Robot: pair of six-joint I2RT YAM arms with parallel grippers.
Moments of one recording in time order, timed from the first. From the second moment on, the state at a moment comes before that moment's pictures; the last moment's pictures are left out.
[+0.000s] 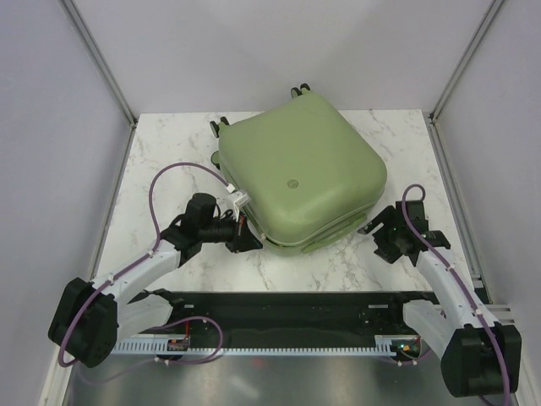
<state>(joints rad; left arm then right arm) -0.49 1.09 0.52 -0.04 0.69 -0.25 0.04 0.91 0.53 -0.62 -0.08 0.96</state>
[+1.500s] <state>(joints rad) -0.78 0.91 0.51 -0.08 0.28 -0.16 0.45 1.17 0.61 -0.36 0.40 1.32</state>
